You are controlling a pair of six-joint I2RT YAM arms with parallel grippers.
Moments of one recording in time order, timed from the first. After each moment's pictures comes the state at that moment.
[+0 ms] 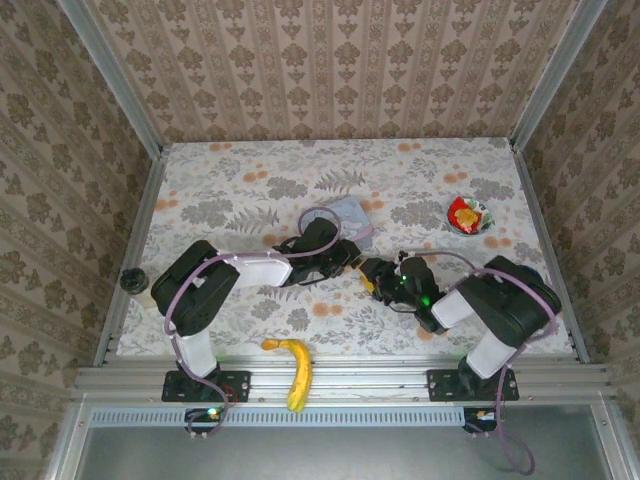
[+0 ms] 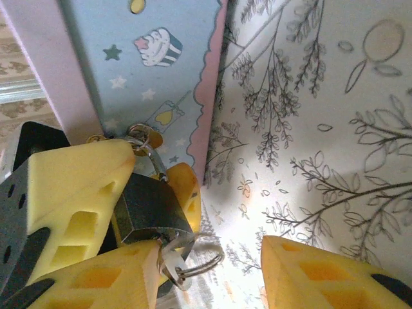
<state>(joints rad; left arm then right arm) -0.86 1.81 0.93 0.20 0.23 -1.38 0.54 1.60 0.26 0.92 -0.21 1.49</state>
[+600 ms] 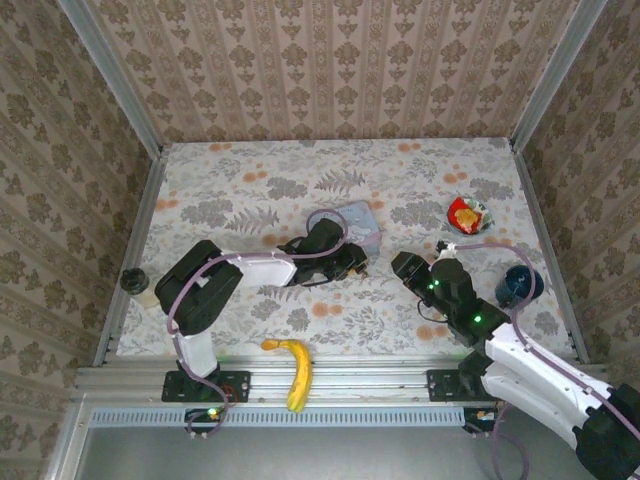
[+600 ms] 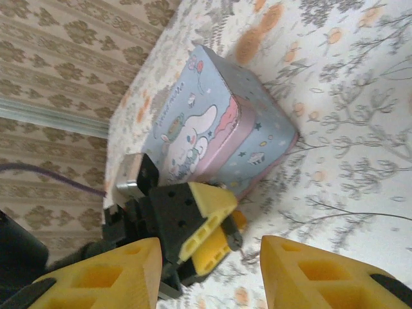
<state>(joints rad) -0.88 1.84 0.97 0.14 0.27 -1.32 0.55 0.73 0.33 -0.04 0.11 1.10</state>
